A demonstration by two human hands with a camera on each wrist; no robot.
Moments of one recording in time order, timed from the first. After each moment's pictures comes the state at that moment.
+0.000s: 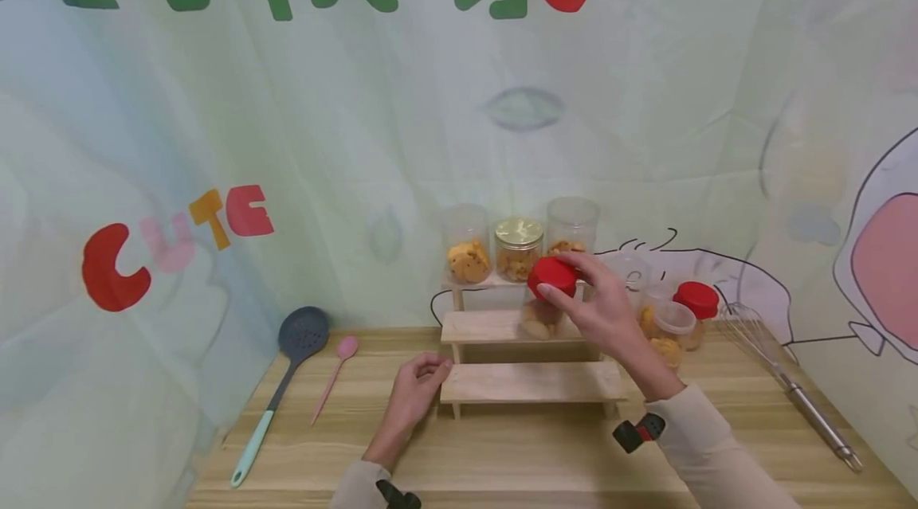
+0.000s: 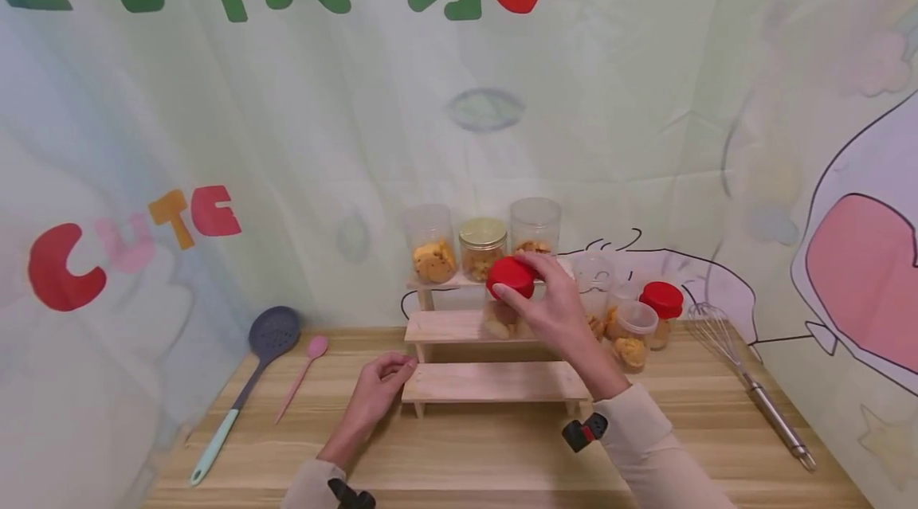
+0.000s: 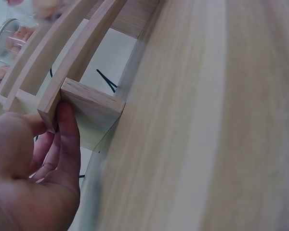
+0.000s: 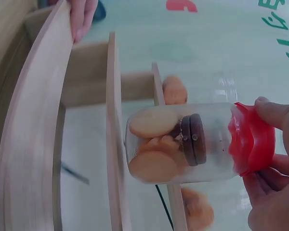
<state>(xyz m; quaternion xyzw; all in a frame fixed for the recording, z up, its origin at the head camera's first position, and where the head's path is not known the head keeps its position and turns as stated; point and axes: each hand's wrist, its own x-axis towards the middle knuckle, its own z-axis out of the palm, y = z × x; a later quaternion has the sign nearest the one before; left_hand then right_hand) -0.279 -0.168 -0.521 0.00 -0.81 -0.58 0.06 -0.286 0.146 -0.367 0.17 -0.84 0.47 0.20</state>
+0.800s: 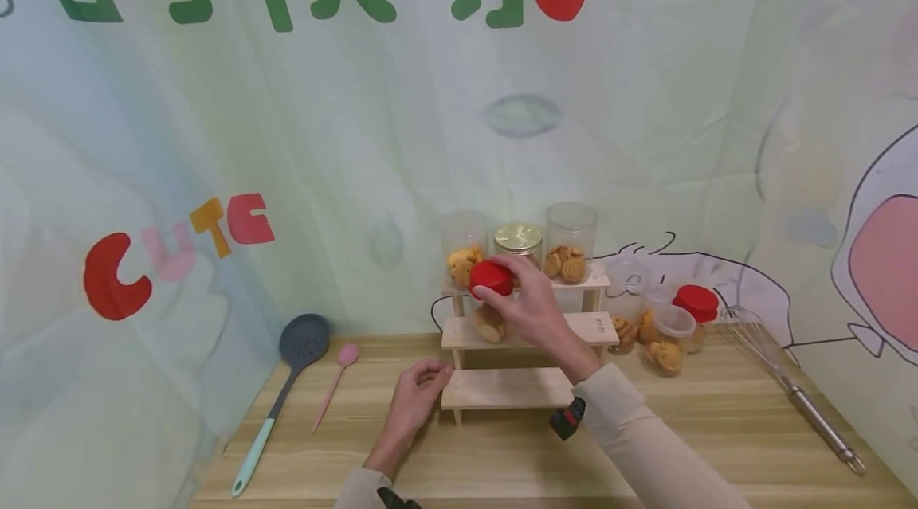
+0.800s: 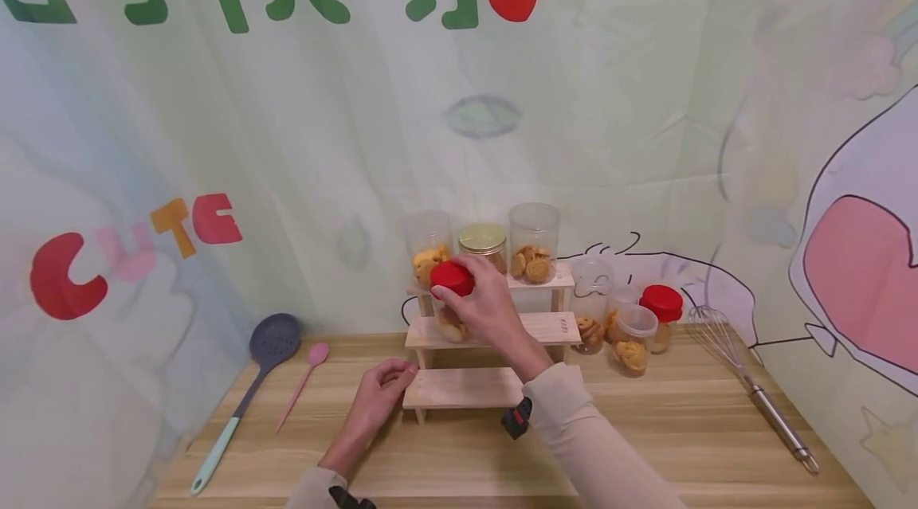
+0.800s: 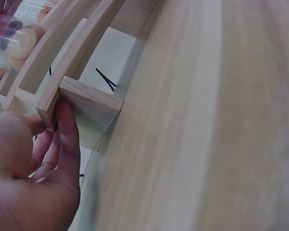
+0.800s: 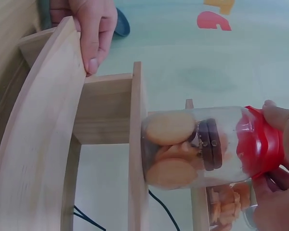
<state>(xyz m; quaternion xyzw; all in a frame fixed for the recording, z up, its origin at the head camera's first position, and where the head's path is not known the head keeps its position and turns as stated) -0.279 -0.169 -0.524 0.00 -0.80 -0.59 0.07 -0.320 0.063 -0.375 0.24 -0.82 0.48 0.20</state>
